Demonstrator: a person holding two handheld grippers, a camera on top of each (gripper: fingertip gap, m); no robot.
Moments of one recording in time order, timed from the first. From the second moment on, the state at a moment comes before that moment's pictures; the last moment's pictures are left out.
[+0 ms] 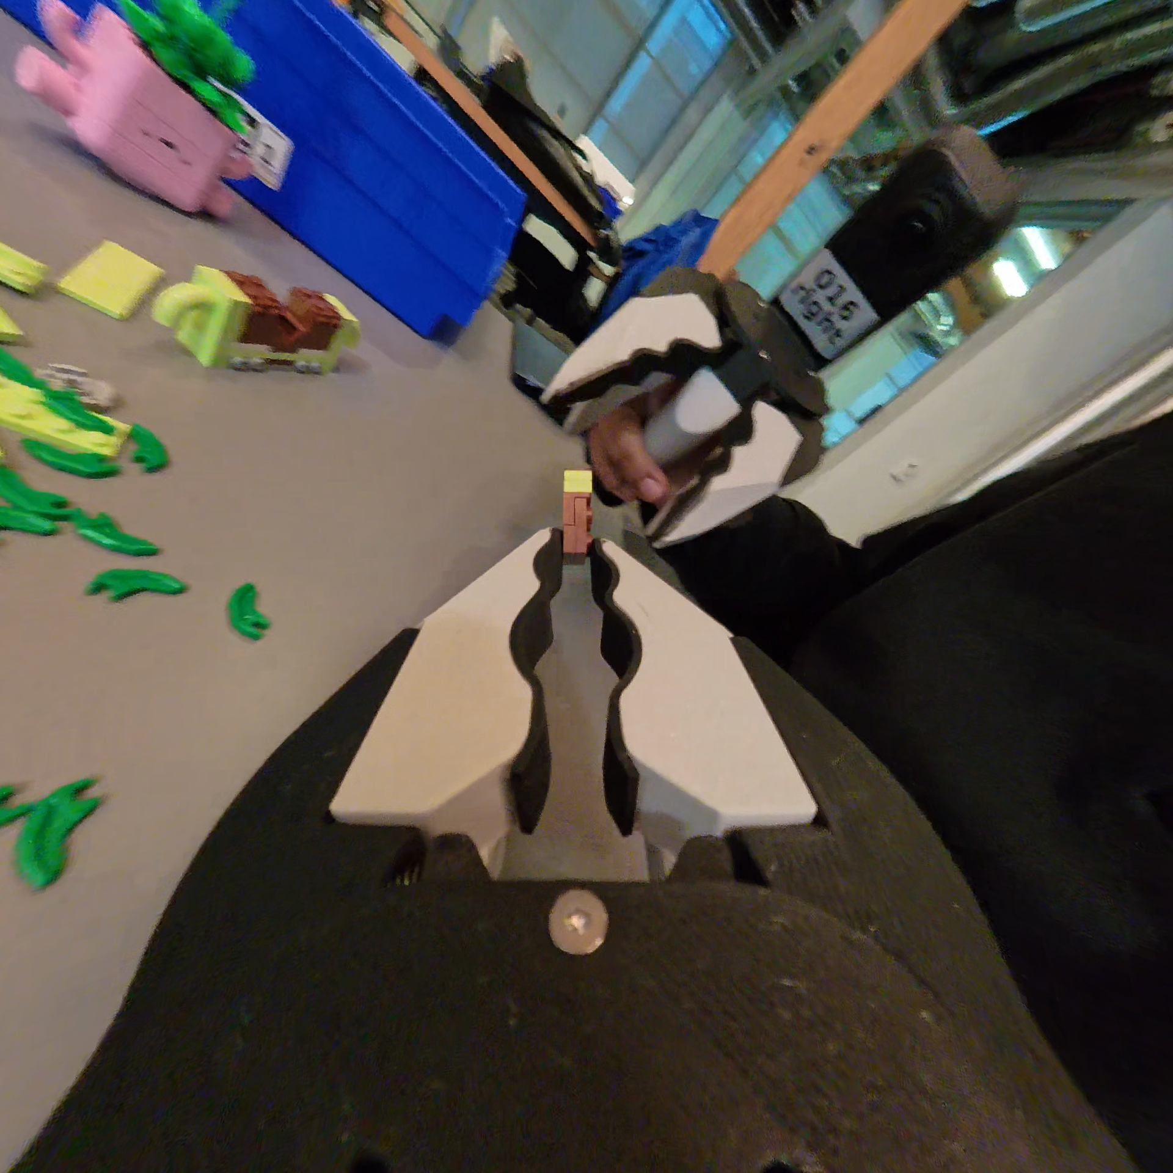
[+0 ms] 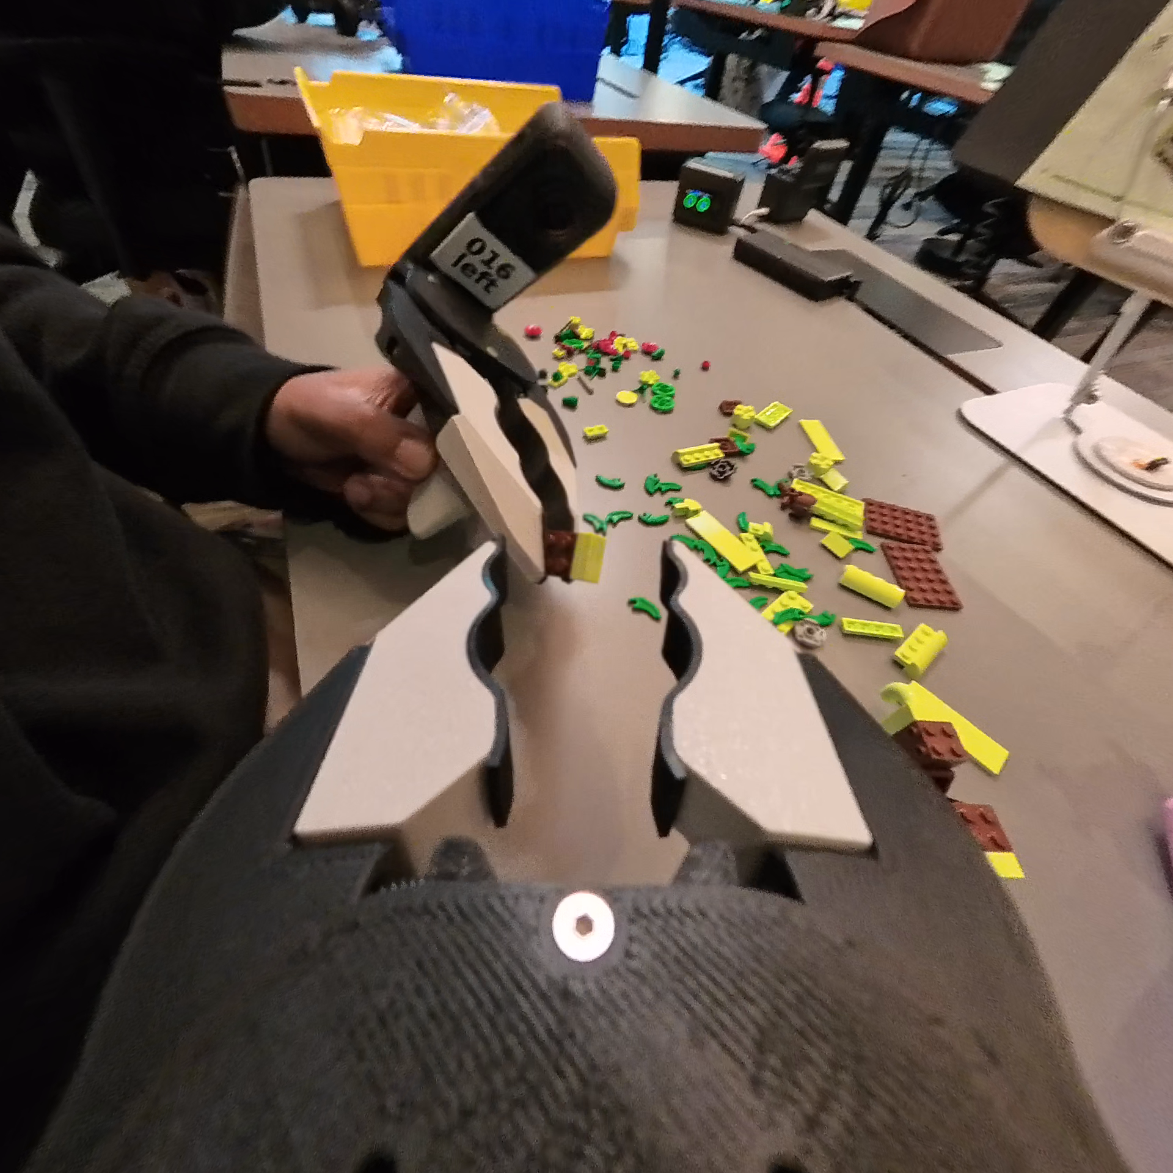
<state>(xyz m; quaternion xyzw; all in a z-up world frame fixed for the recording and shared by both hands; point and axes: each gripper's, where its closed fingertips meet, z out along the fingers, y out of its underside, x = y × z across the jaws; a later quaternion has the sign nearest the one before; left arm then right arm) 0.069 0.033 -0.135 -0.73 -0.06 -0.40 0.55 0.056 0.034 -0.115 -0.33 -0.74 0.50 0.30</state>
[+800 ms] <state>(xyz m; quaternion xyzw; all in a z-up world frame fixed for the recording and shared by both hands) 0.070 0.027 -0.099 -0.60 -0.14 -0.57 0.55 0.047 0.015 -0.105 -0.19 -0.70 0.37 0.57</state>
